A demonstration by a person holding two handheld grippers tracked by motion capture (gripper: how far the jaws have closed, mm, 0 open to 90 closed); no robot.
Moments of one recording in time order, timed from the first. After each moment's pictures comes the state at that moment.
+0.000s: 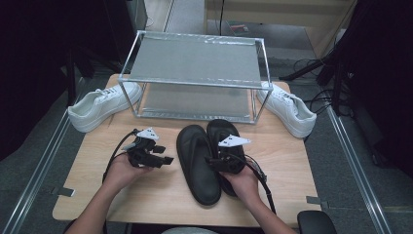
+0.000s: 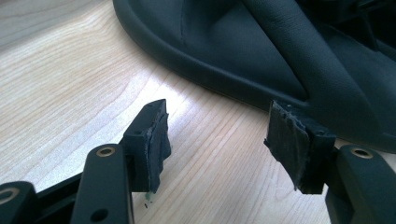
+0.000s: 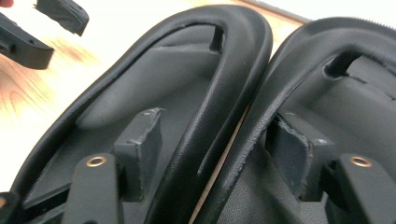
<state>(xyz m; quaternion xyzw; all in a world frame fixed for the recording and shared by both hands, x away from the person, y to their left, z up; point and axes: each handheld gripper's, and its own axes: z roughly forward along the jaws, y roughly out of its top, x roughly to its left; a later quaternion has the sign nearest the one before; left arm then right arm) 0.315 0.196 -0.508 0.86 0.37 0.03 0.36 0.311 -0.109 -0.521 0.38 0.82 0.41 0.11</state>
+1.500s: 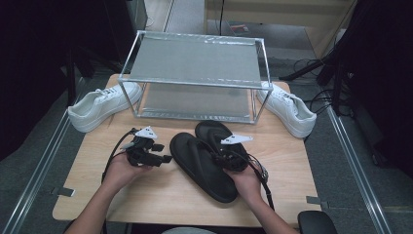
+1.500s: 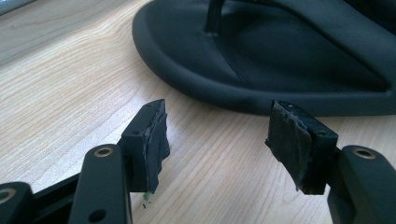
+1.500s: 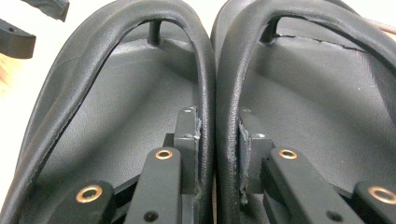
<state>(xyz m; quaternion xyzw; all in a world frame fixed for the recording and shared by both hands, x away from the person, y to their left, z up) 0.315 0.199 -0.507 0.85 0.37 0.04 0.37 0.314 -0.114 -0.517 0.41 0.82 0.39 0.09</state>
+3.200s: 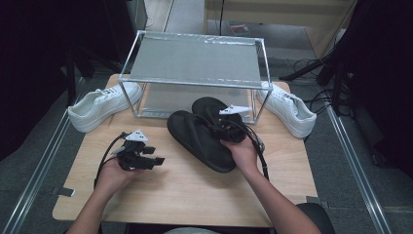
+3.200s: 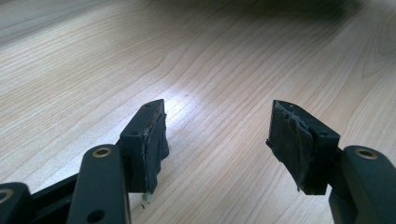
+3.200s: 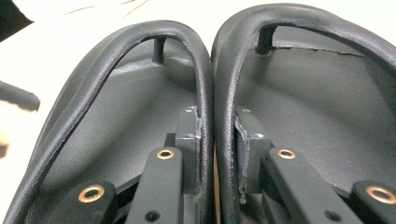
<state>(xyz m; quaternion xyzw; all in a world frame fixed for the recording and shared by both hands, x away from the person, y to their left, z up) 0.301 0.220 -0.510 0.84 0.40 0.05 0.36 0.382 -0.102 -0.473 0.40 0.81 0.42 0.11</state>
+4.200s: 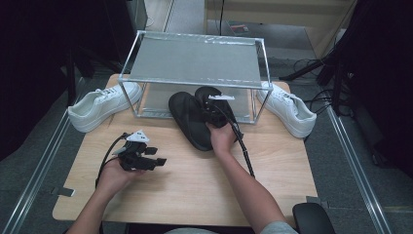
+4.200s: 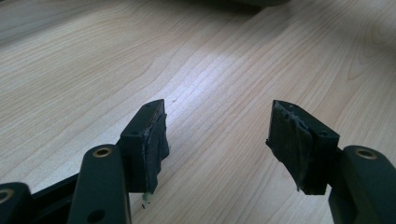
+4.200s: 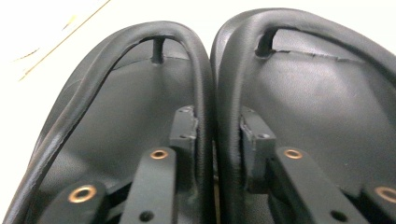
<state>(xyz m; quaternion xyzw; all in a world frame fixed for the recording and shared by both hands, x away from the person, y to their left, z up) 0.299 0.216 -0.509 0.84 0.39 0.05 0.37 0.453 -0.054 -0.512 0.51 0.74 0.42 0.17</state>
